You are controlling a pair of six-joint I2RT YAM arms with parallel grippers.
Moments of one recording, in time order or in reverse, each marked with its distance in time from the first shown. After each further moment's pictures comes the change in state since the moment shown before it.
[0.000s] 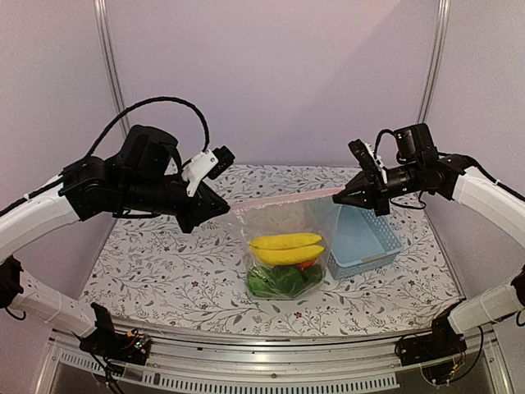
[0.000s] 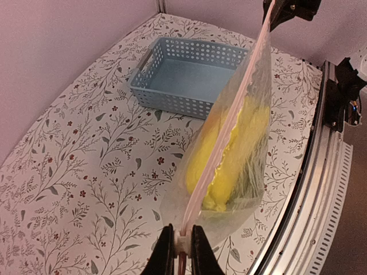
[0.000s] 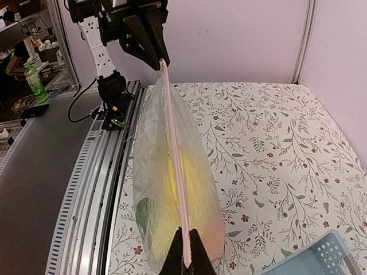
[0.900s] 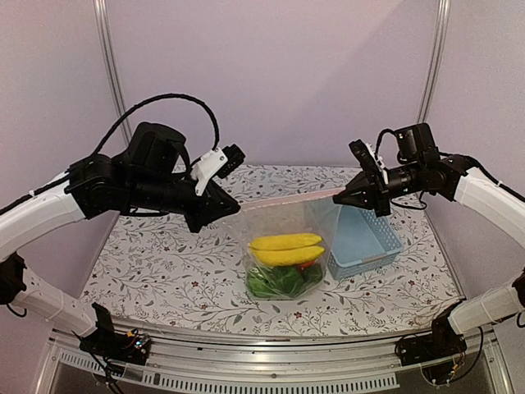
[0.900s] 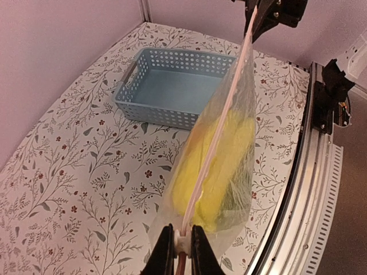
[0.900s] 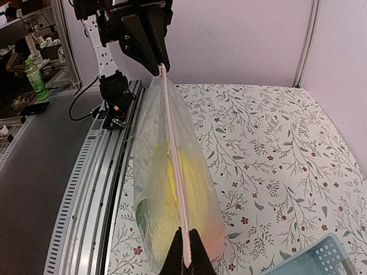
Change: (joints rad) left arm -0.031 0.049 0.036 0.037 0.034 0.011; right arm 0.012 -0.015 -0.002 -0.002 0.008 -0.010
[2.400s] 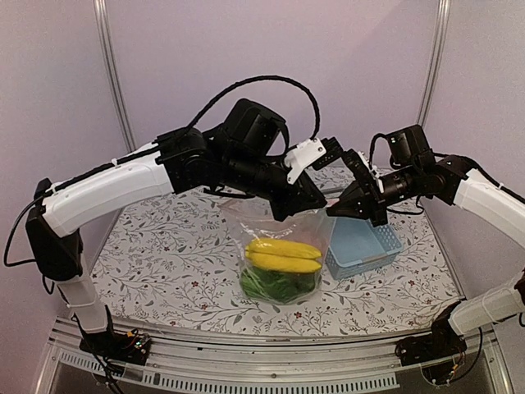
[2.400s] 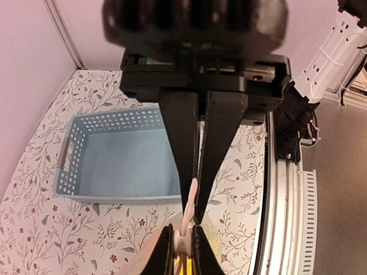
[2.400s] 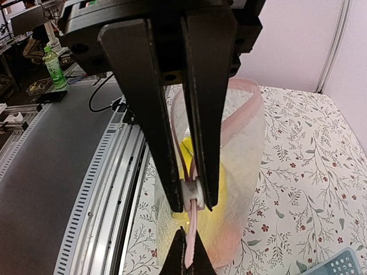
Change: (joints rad) left arm -0.135 0.518 0.556 -0.010 0.129 0.085; right arm 0.111 -0.014 0.013 -0.059 0.018 -0.032
